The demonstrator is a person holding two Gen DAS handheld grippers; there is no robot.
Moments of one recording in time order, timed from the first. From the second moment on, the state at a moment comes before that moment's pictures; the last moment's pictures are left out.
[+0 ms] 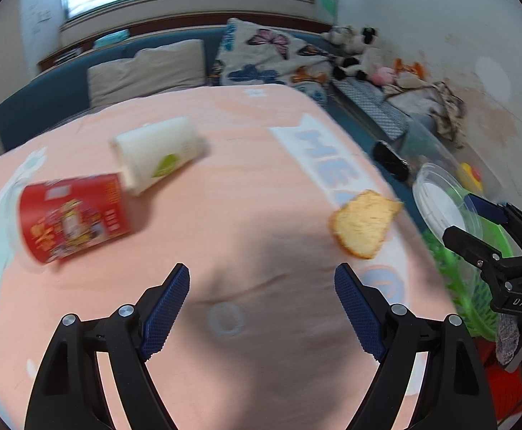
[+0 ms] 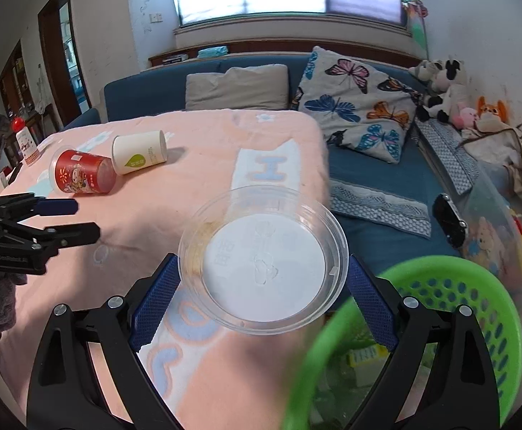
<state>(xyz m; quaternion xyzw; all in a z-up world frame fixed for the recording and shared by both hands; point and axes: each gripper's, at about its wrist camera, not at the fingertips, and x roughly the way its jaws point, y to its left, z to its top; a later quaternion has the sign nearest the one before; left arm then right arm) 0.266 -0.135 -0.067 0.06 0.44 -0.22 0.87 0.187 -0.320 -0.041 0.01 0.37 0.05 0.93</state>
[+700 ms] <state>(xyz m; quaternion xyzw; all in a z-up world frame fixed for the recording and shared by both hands) 0.295 -0.242 -0.110 0.18 0.44 -0.30 0.83 0.136 -0.380 -0.046 0.05 0.37 0.00 0.93</state>
